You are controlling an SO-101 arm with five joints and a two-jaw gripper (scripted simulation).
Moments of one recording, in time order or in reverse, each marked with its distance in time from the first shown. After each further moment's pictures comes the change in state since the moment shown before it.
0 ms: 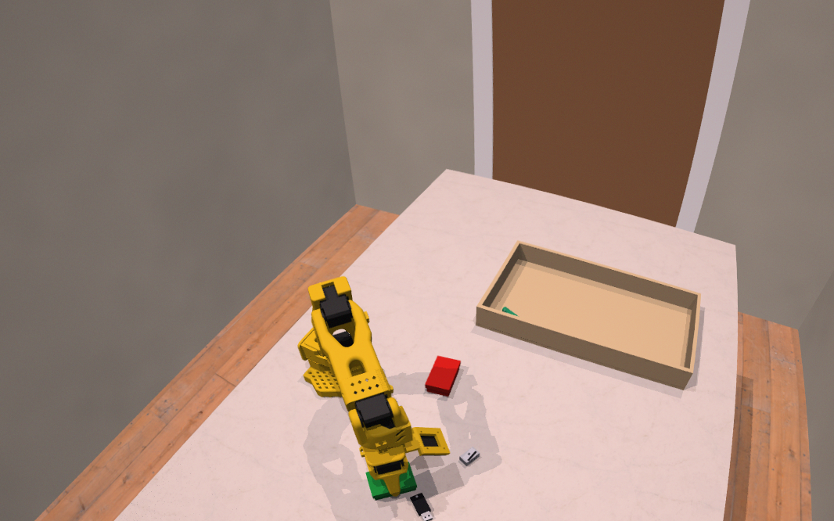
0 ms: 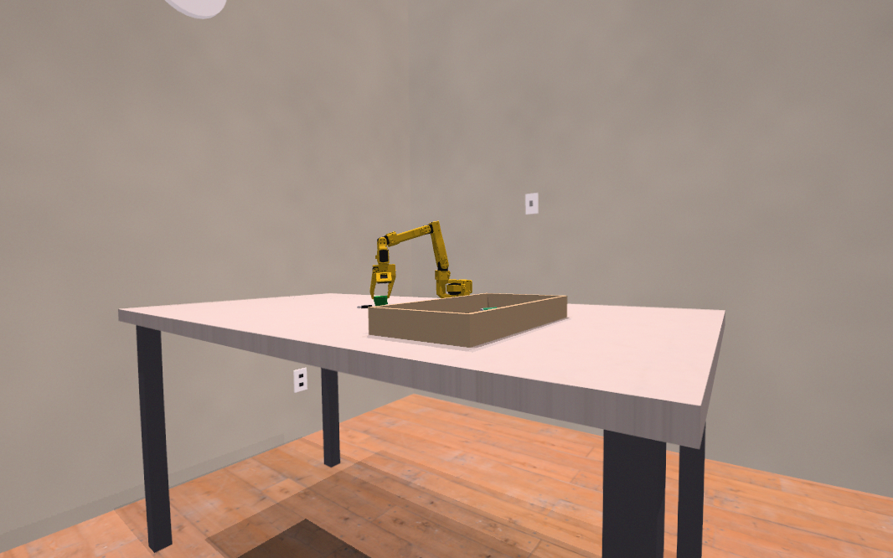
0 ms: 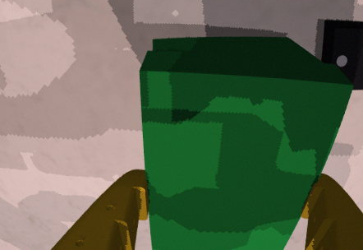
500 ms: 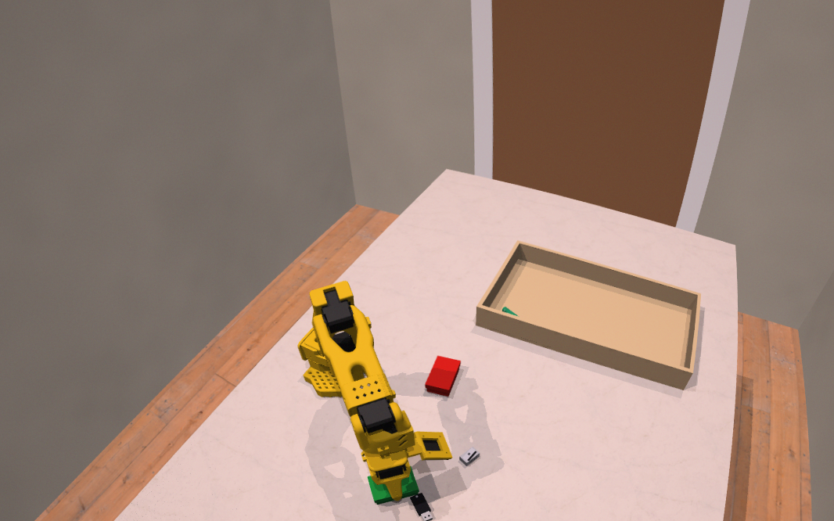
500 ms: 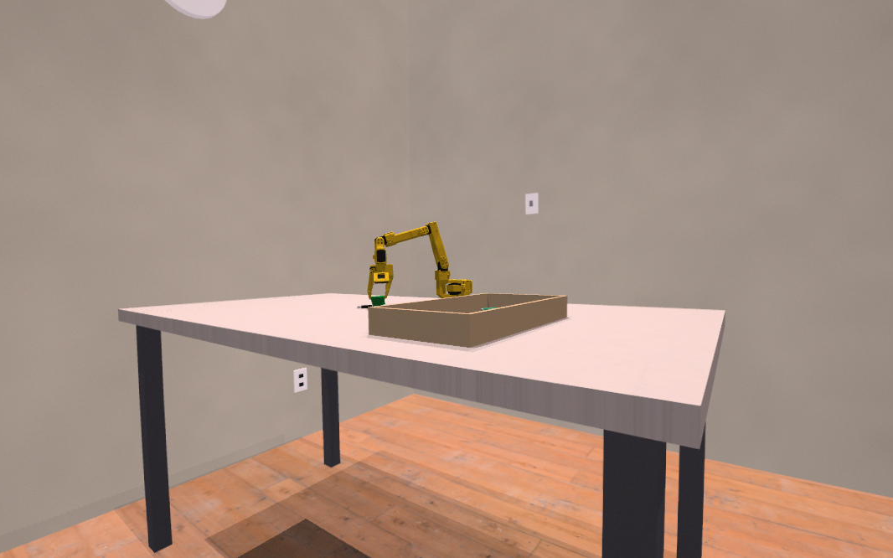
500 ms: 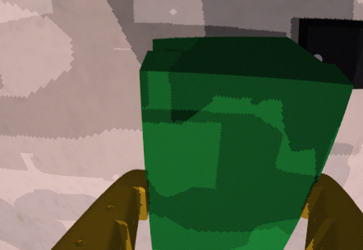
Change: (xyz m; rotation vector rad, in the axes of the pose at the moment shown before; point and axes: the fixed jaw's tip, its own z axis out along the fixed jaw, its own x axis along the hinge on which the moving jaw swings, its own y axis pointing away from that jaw) arm -0.001 -0.007 0.000 0.001 0.000 0.000
